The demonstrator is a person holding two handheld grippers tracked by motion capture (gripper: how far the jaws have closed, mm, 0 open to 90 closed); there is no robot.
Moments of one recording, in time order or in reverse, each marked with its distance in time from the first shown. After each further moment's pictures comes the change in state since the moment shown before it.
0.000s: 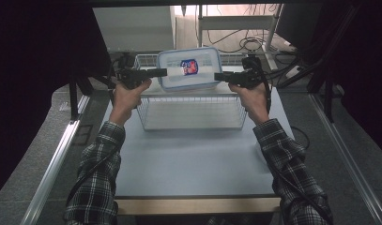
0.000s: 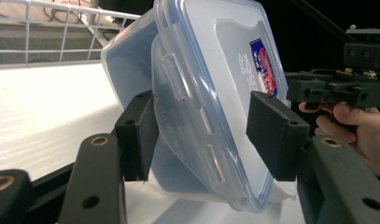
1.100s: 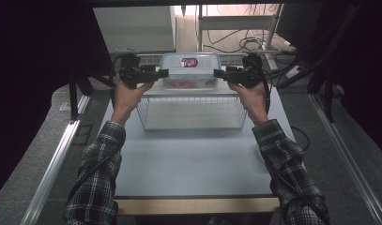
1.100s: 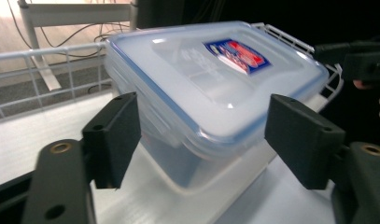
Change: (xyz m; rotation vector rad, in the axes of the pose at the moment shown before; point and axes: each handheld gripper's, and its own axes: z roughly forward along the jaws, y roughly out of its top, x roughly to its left) left arm -0.018 -0.005 0.003 -0.015 0.179 0.225; right arm 0.005 0.001 -0.002 -0.089 -0.048 -0.076
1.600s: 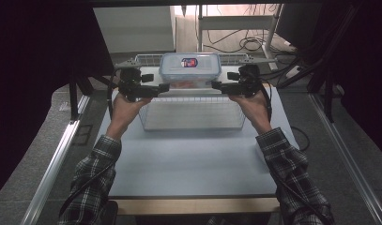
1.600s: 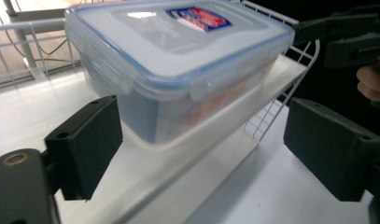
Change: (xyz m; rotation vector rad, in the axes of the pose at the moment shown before) left arm -0.025 -0.026 -0.017 0.032 -0.007 0.073; right arm 0.013 -0.021 -0.006 0.016 0.000 -0.135
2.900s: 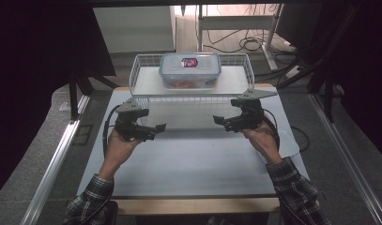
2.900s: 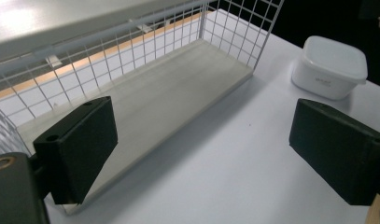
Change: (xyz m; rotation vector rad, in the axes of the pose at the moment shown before) left arm -0.042 -0.094 -0.024 0.091 0.009 0.063; right arm 0.029 -0.073 -0.030 0.062 0.067 -0.118
